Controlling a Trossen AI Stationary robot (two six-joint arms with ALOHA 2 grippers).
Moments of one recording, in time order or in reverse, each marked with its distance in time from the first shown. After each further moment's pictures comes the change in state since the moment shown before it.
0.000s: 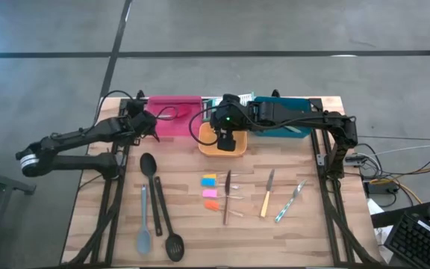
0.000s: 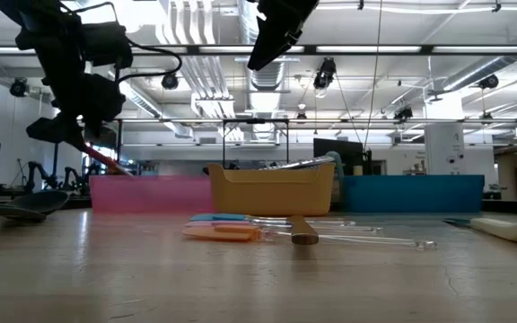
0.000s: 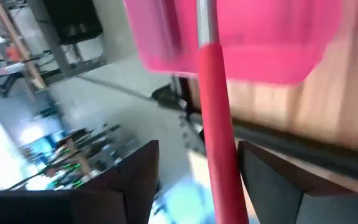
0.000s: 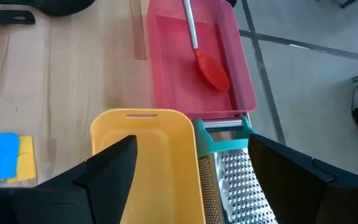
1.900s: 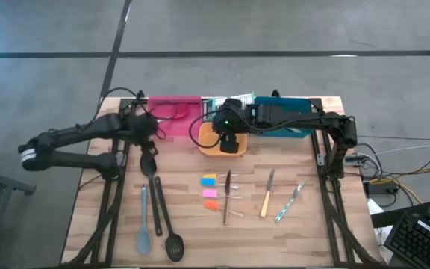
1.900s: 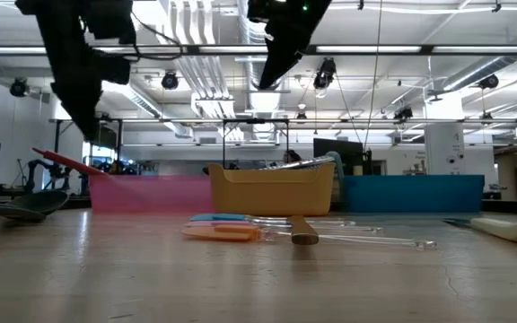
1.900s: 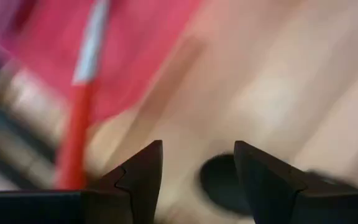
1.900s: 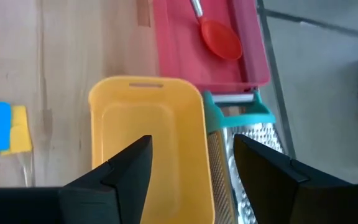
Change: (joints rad) left arm -0.126 0.039 0.197 -0.282 0.607 -0.980; right arm -0.007 0.002 -0.069 -0.036 0.002 0.016
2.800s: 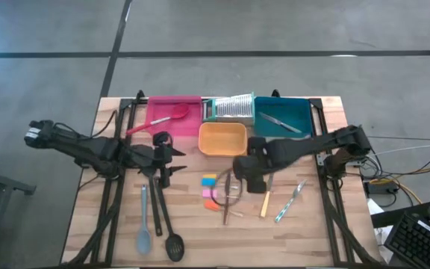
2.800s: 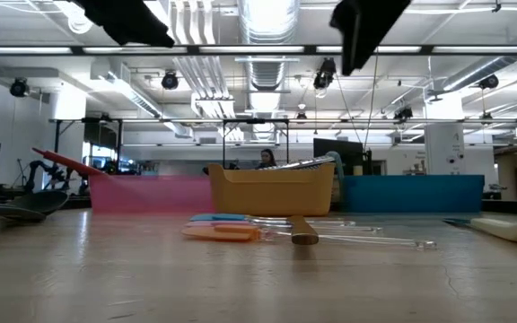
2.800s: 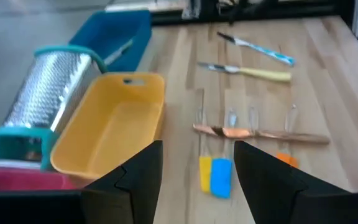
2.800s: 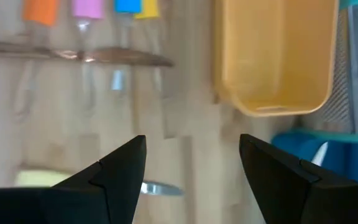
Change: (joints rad) left arm -0.639 -0.002 -0.006 0.704 -0.210 0.062; right arm 0.357 -0.094 -0.101 -0.428 0.001 0.440
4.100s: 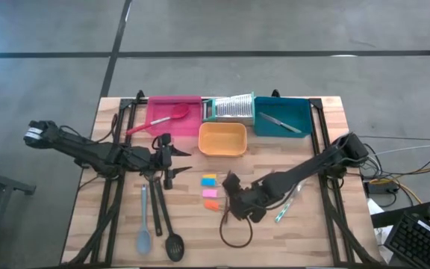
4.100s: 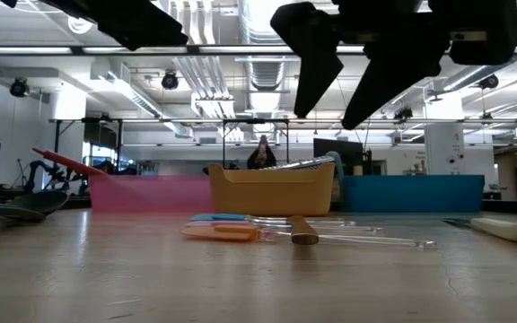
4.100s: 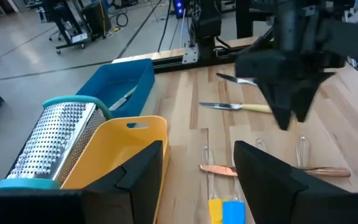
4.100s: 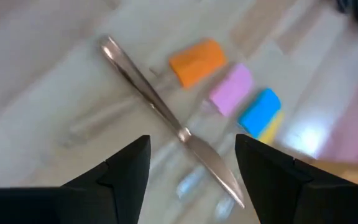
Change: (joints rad) left arm -0.007 -0.016 -0.179 0.376 -0.009 0.152; right arm 0.177 0.093 -0.298 0.652 -0.083 -0.668
